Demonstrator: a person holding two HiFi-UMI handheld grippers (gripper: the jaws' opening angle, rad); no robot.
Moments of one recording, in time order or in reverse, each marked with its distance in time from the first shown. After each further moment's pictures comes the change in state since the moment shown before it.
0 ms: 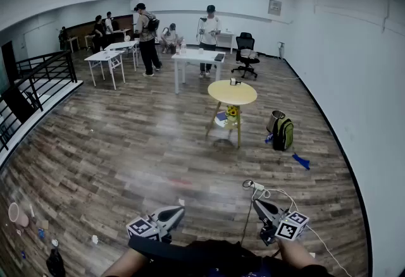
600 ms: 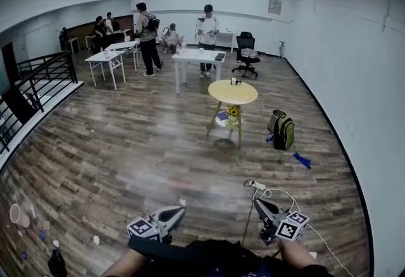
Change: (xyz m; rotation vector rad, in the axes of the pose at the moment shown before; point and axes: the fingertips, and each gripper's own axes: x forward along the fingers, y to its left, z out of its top) left arm -0.001 0.002 0.003 0.009 0.008 -0.004; right arm 0.003 -0.004 -0.002 0.017 -0.014 -0.021
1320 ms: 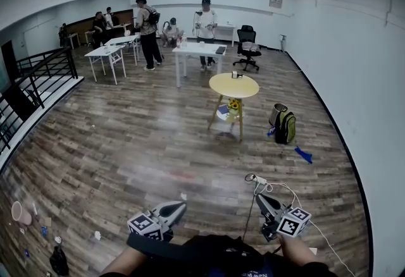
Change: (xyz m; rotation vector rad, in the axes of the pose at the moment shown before) left arm 0.006 0.000 -0.002 -0.001 0.004 -0.002; right arm -0.002 -0.006 -0.001 0.005 -0.004 -0.011
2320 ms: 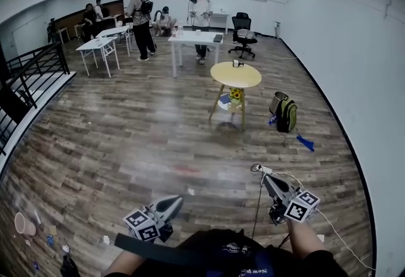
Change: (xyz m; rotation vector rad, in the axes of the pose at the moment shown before) left arm -0.072 0.130 0.038 -0.076 -0.070 -0.070; right arm 0.136 0.029 0.018 -0.103 -0.028 -0.068
